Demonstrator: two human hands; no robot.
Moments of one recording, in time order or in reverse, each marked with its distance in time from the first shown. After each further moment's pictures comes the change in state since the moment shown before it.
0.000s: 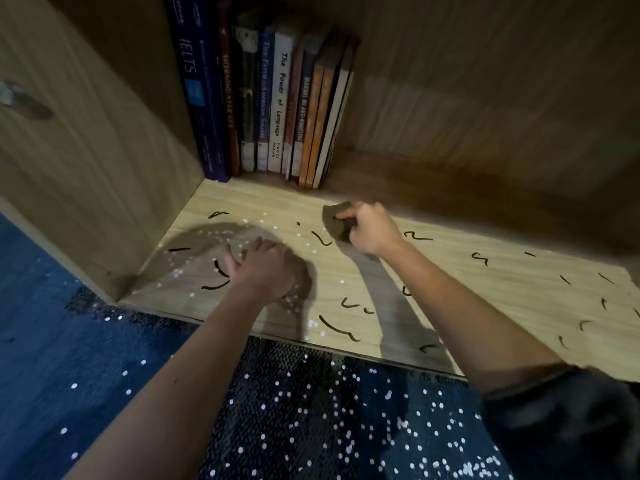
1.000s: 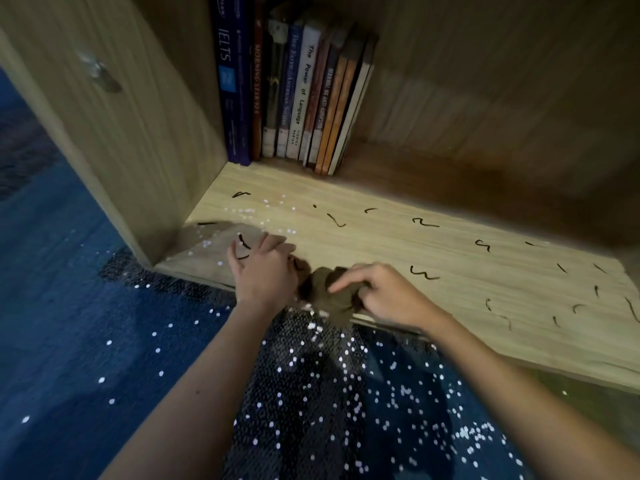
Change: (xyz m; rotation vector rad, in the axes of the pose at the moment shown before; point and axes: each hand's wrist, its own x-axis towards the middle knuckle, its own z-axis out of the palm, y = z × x) left_hand -0.061 -0.025 0.016 -0.184 0.280 0.023; right_hand -0.139 -0.027 0.009 0.337 -0.307 -0.158
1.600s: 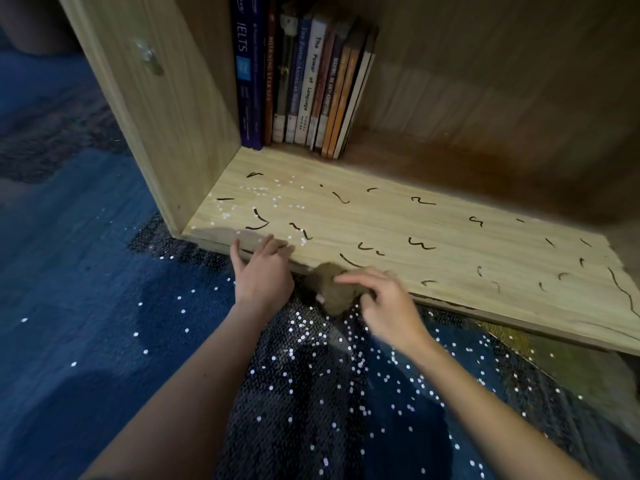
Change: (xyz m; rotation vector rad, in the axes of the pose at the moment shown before) left_hand -0.062 -0.022 -0.003 0.130 -0.014 0.078; right_hand -0.070 -0.013 0.058 0.041 0.306 0.043
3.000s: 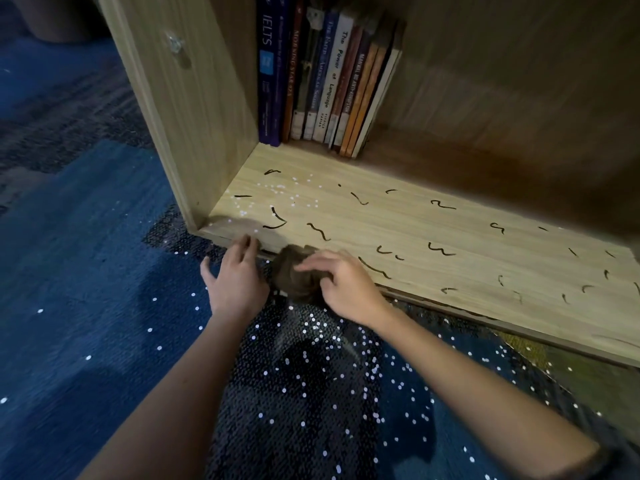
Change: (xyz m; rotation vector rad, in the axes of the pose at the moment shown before) left_hand -0.002 -0.060 0.014 -0.090 0.084 -0.248; right_hand 0.057 -0.032 0.045 -0.082 -0.155 -0.214
